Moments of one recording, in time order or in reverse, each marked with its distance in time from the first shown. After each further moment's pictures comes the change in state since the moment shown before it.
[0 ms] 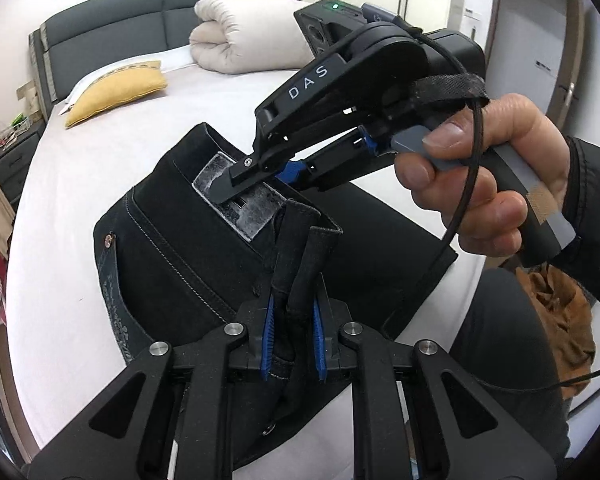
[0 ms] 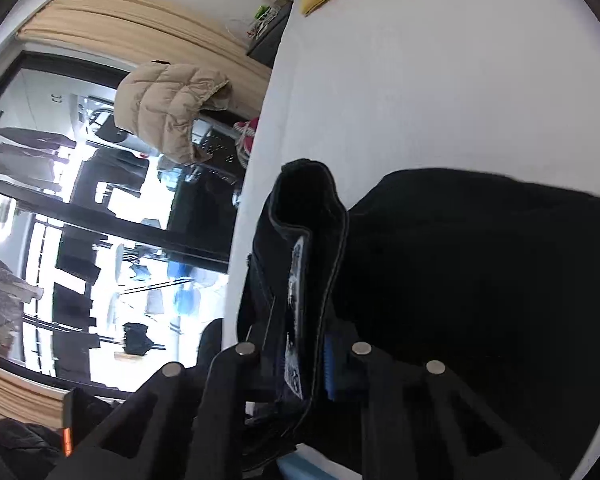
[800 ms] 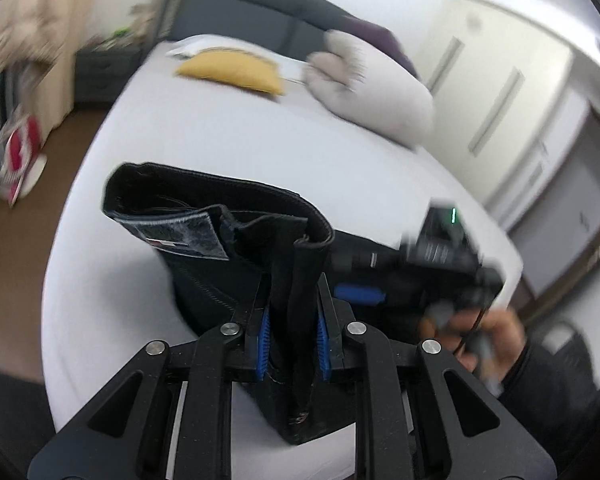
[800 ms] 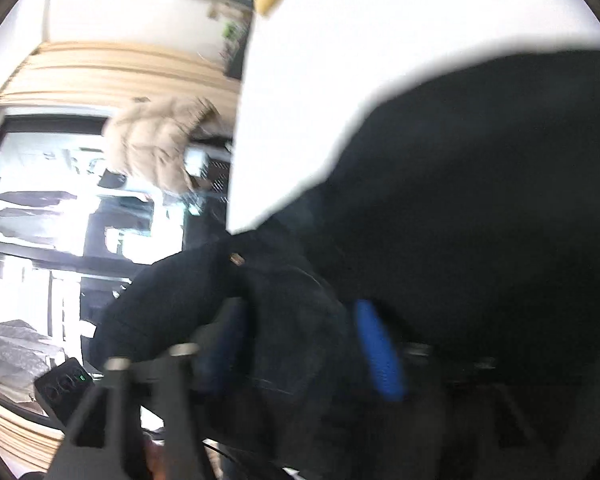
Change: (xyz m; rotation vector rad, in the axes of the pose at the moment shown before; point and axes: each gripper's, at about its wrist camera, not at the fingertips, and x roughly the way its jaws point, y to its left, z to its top) left arm -0.125 0.174 -0.048 -0.448 -0.139 0.051; right arm 0.074 -0.027 -0.012 0.198 -0.074 0.111
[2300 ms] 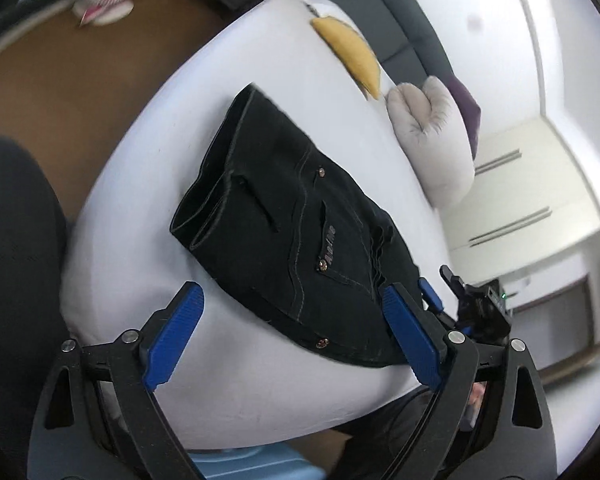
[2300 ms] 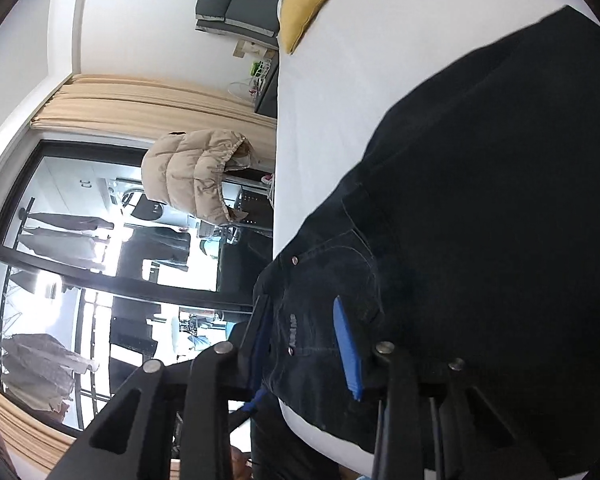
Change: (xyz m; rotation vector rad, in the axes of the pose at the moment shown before) left arm -0.067 0.181 -0.129 -0.662 0.036 -0.101; right arm -0.019 0.009 -0.034 0.031 -0.129 0.113
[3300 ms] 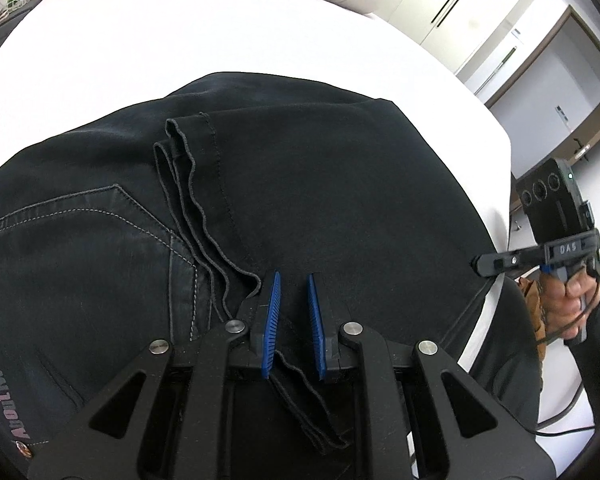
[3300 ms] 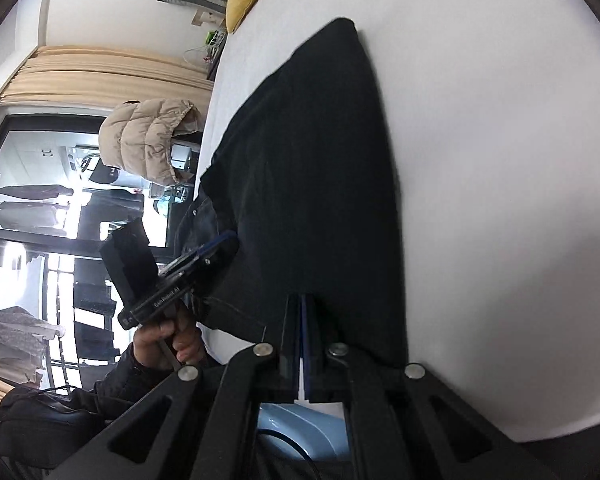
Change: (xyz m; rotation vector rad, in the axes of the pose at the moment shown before) left arm 0.257 -0.197 -0.054 0.785 0.409 0.114; right arm -0.130 -0.097 -0.013 -0.020 0.162 -0.181
